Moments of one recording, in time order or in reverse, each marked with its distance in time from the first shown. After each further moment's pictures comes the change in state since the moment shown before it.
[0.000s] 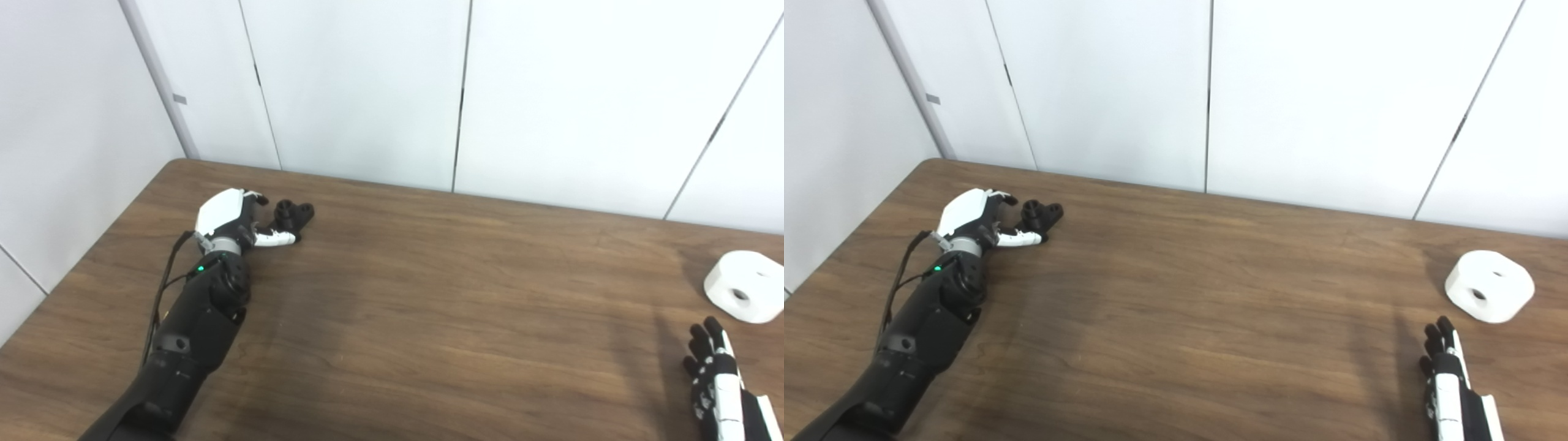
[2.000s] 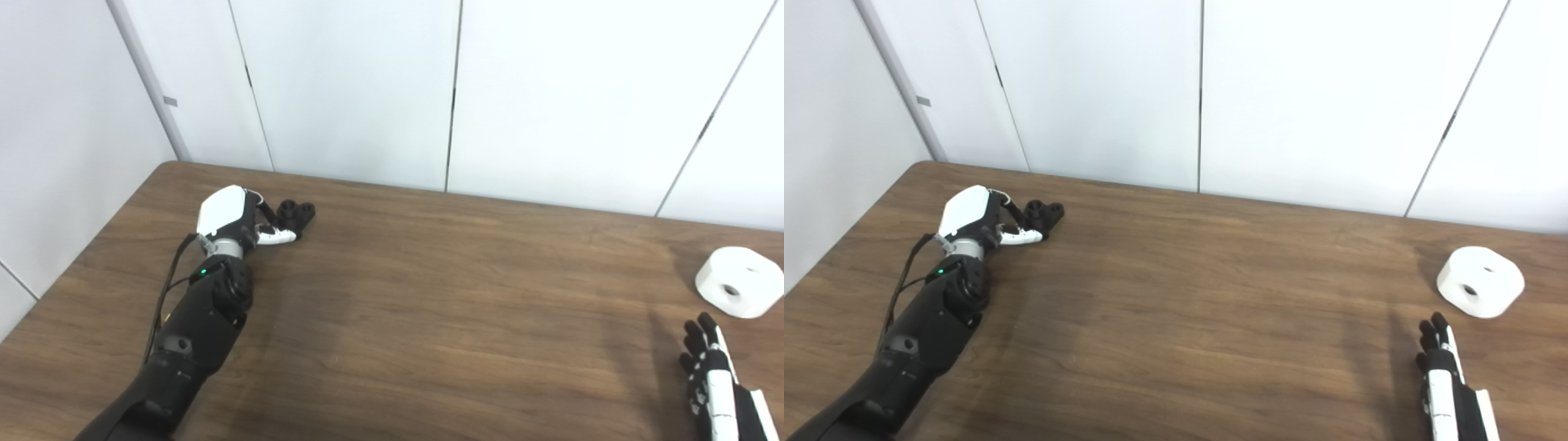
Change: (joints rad) left arm -0.020 -0.002 -0.057 0.056 -0.012 -0.076 0.115; right arm 0.003 0.000 -0.007 -0.005 -0.009 0.002 -0.001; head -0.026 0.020
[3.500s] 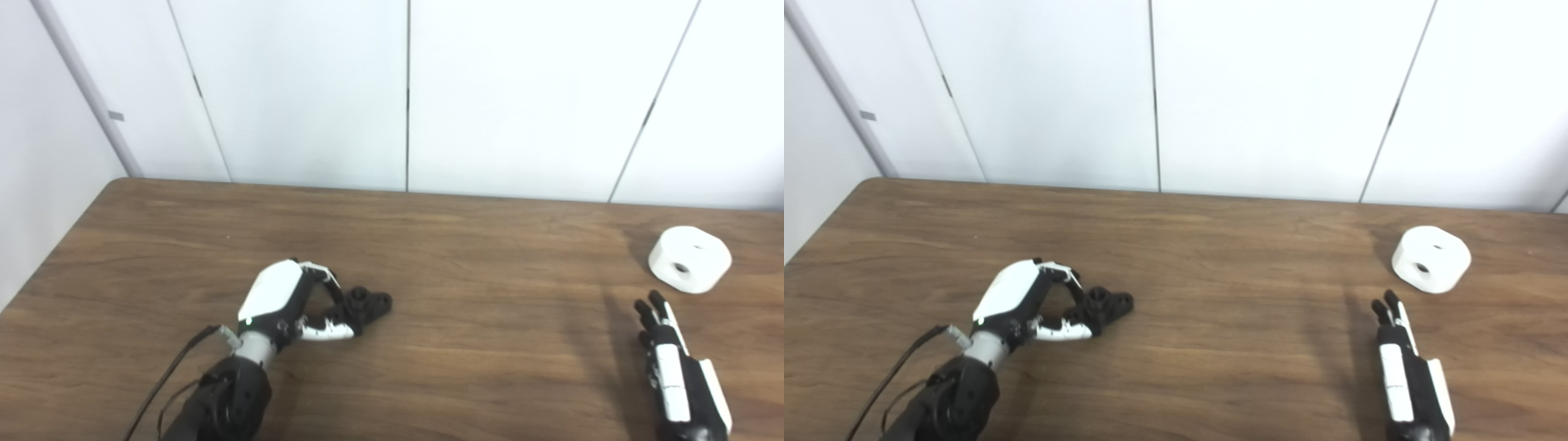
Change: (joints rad) left arm 0.367 -0.118 -0.152 -0.667 0.063 -0.044 -0.239; right arm -0.007 0.007 0.033 -0.004 -0.060 0.013 -0.044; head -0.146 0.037
